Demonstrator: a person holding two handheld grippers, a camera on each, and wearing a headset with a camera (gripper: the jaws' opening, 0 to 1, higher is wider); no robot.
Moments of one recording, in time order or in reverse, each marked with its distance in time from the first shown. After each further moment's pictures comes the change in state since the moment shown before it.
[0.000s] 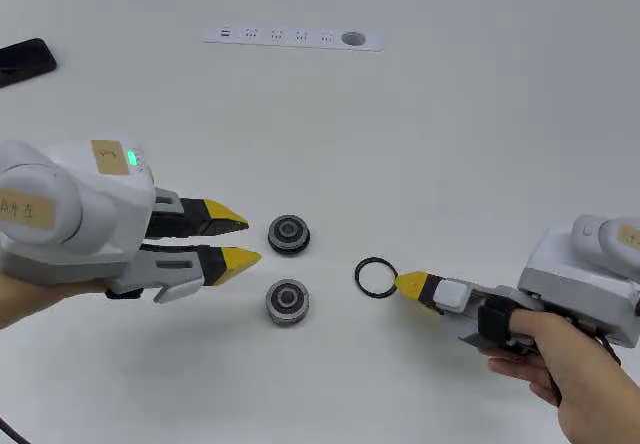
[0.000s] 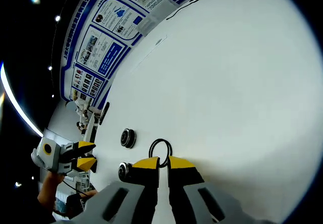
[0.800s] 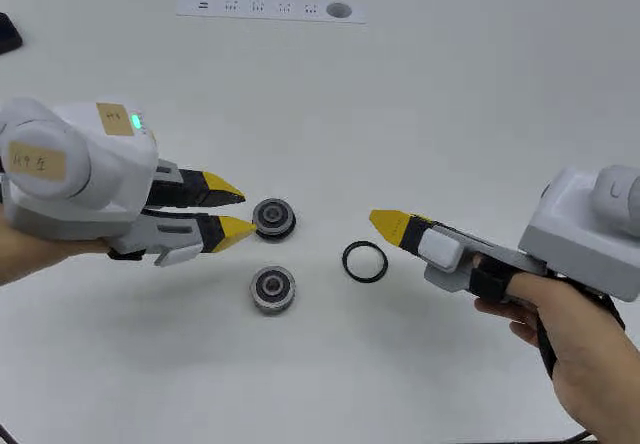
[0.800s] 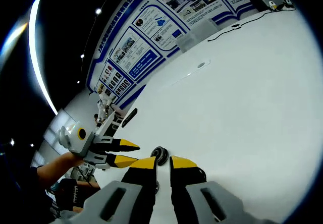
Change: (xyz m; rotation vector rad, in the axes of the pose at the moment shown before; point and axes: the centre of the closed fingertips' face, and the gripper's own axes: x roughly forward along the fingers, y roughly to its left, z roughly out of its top) left arm 0.038 0.022 -0.007 -0.010 0.033 -0.051; right arm -0.007 0.071 0.030 -0.263 -0.122 0.200
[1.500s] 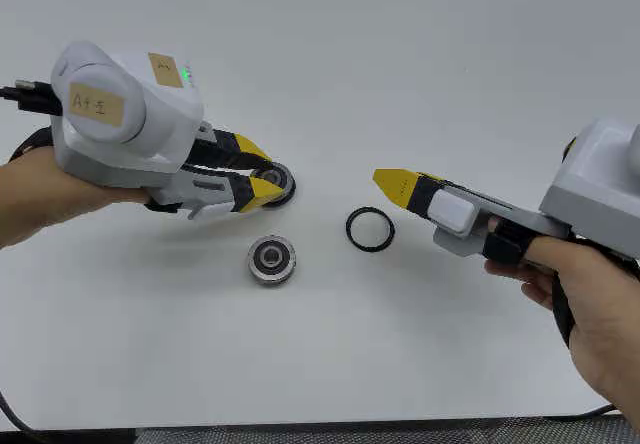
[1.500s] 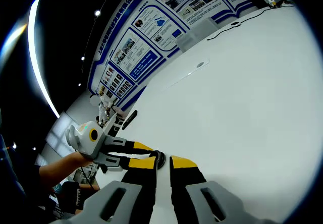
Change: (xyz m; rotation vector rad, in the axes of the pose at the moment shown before) left arm 0.037 0.002 -0.009 0.011 0.062 -0.061; right arm 0.006 -0.017 0.008 0.037 -0.015 0.013
